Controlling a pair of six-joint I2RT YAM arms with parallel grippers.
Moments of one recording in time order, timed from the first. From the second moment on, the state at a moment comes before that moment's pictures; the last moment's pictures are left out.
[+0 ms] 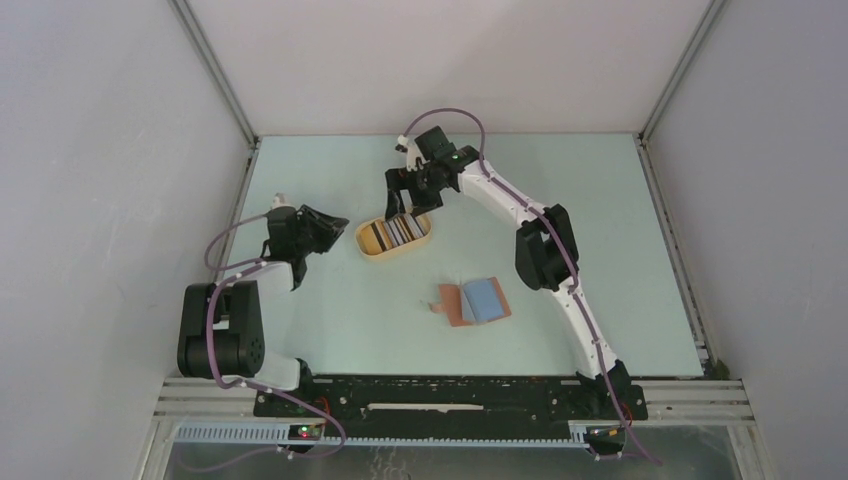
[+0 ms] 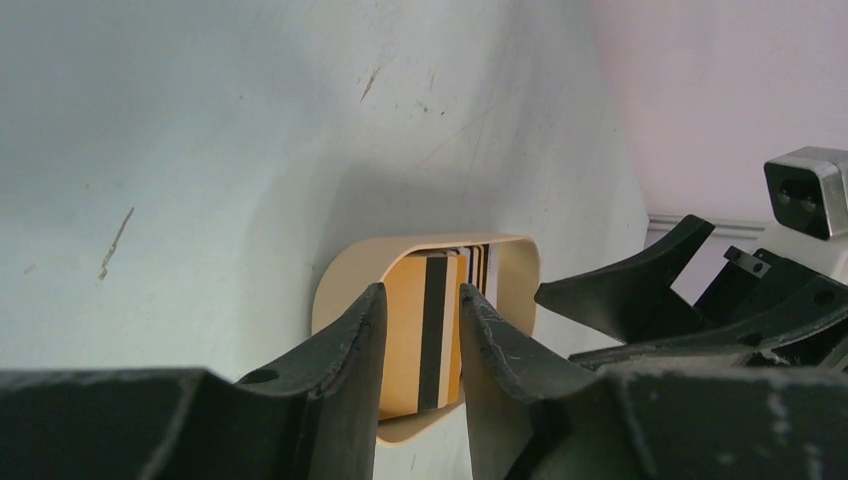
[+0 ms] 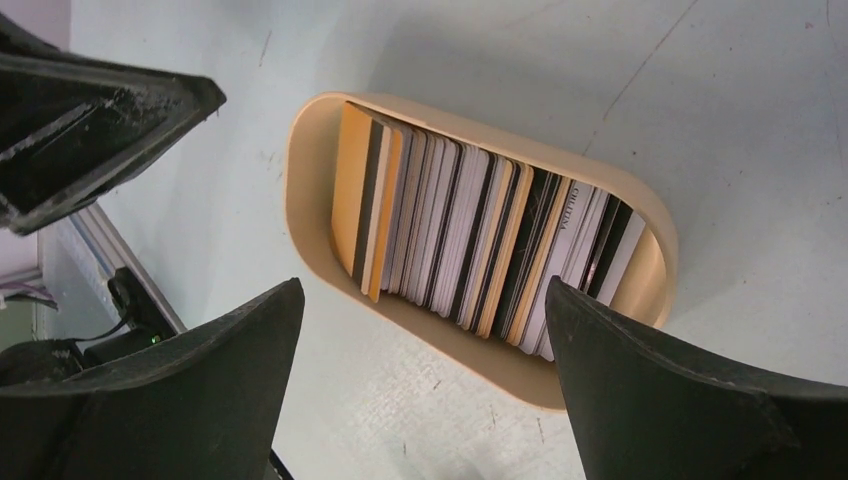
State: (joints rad) left arm 0.05 1.45 0.57 0.40 0.26 -0.98; right arm 0.61 2.46 2.32 -0.77 -0.52 0.27
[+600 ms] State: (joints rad) left arm 0.01 1.45 0.58 0.27 0.25 -0.97; right arm 0.64 2.53 2.34 -0.77 -0.32 0.40
